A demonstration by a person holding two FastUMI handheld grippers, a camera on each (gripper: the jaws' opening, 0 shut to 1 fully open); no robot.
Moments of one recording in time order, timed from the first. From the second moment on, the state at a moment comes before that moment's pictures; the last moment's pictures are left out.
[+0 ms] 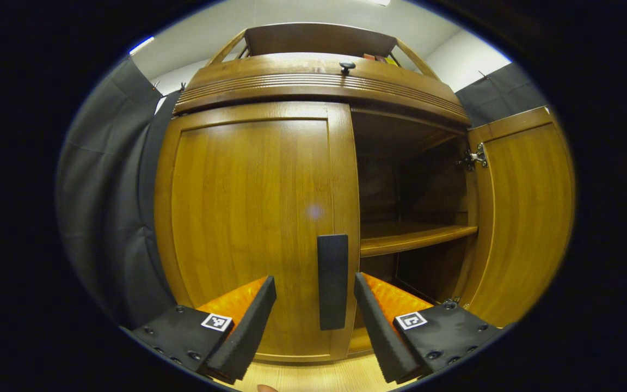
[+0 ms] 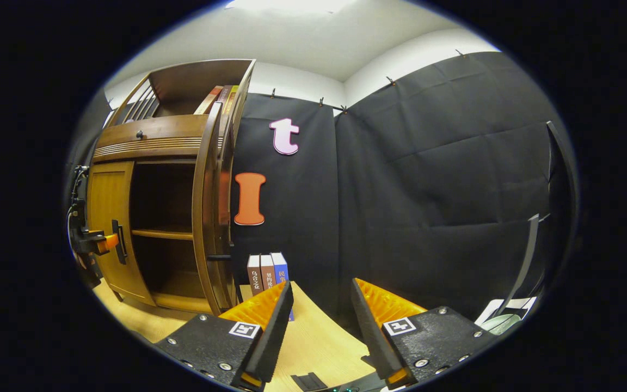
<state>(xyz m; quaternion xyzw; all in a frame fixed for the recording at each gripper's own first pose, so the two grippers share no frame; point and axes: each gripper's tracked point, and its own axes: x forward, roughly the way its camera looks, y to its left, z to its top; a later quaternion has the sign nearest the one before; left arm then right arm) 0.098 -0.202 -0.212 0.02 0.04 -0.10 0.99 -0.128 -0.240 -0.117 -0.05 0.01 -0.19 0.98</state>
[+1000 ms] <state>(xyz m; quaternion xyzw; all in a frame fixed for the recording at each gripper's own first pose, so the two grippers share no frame) 0.117 -0.220 -0.239 0.00 0.10 -0.13 0.99 -0.134 -0.239 -0.120 -0.04 0.01 -0.19 0.98</state>
